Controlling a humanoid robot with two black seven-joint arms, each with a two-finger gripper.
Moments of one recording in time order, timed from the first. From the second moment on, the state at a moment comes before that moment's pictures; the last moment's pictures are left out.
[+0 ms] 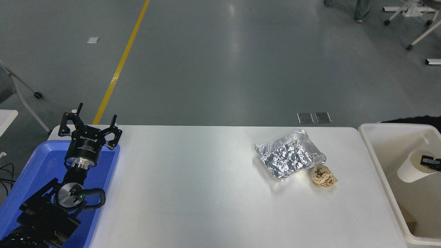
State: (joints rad) left arm -0.53 0.24 -0.99 -0.46 -0.12 -0.69 -0.40; right arm 0.81 -0.70 -0.34 0.46 -0.85 0.20 0.05
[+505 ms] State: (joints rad) left arm -0.53 0.24 -0.99 -0.46 -0.11 -0.69 -0.40; right arm 0.73 -0.64 -0.25 0.37 -0.82 0.12 0.03
